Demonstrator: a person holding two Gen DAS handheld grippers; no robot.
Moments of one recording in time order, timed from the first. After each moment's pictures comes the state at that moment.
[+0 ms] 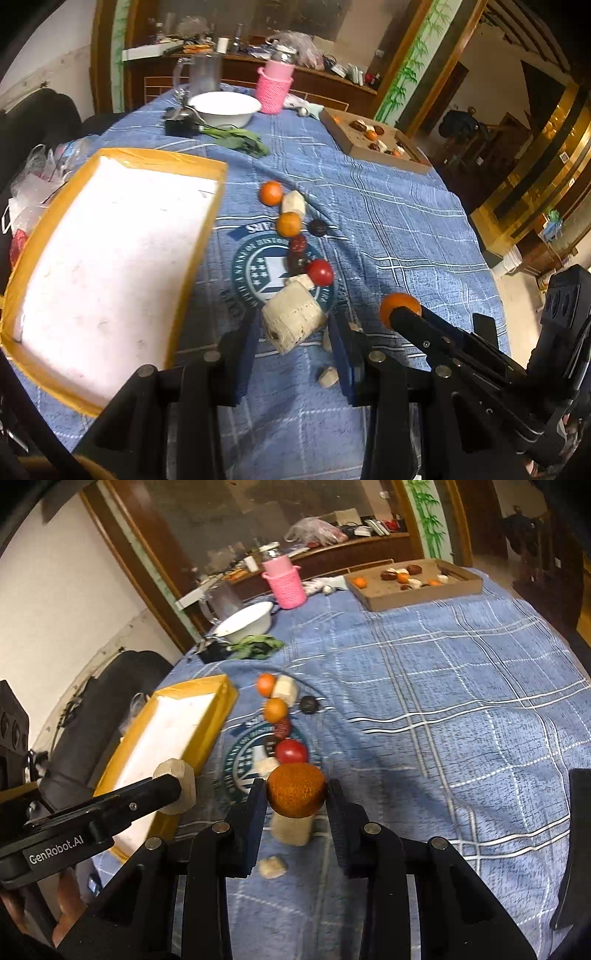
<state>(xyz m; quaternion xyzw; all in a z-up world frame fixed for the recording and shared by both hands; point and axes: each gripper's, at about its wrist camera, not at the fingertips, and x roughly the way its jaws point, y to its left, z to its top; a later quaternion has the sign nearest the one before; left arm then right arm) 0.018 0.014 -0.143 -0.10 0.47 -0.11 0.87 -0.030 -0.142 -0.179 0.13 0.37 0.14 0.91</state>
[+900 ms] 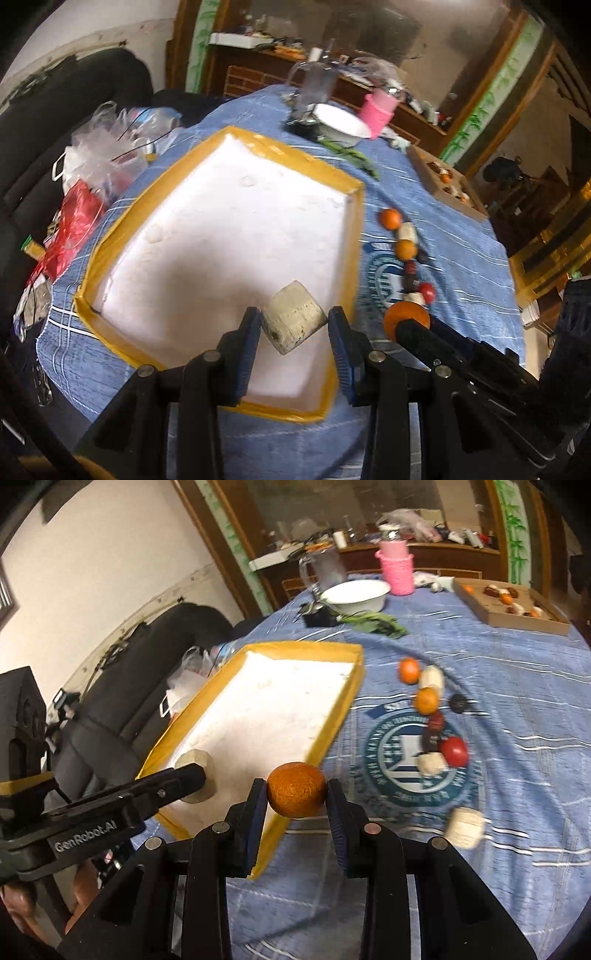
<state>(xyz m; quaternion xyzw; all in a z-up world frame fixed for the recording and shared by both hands) 0.008 0.148 -0.164 -0.17 0.47 -0.01 0.87 -0.027 0.005 -0.174 0.05 0.39 0.24 0.89</state>
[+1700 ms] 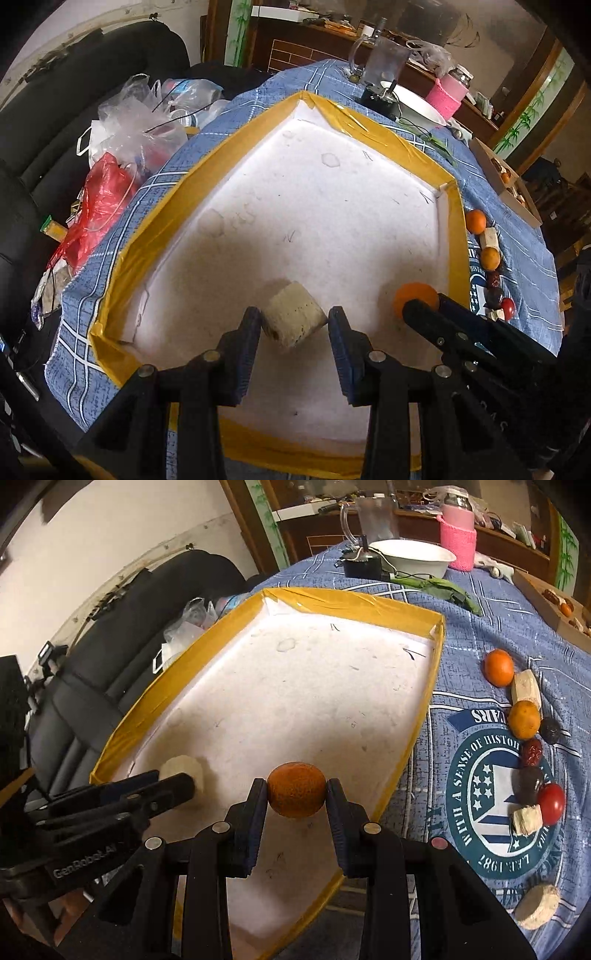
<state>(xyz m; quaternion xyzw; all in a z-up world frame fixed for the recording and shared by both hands) 0.041 0.198 -0.218 -0.16 0.51 0.05 0.84 0.034 0.074 -0.224 -0.01 0.43 0.26 0.86</state>
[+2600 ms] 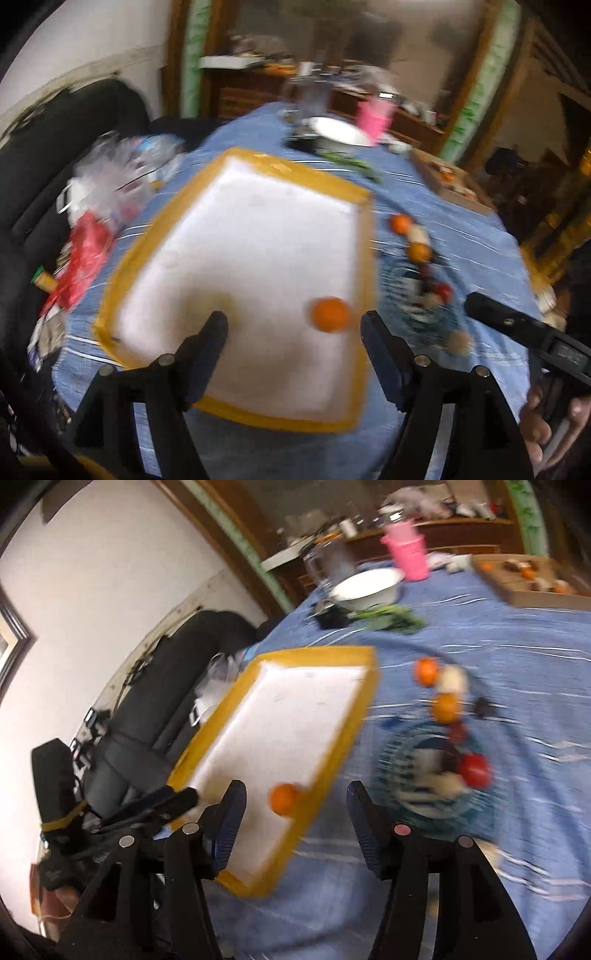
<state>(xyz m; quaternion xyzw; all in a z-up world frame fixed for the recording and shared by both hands) -0.004 0.137 -0.158 -0.11 0.43 -0.03 0.89 -0.012 -0.064 -0.169 0.13 0.39 0.27 0.87</state>
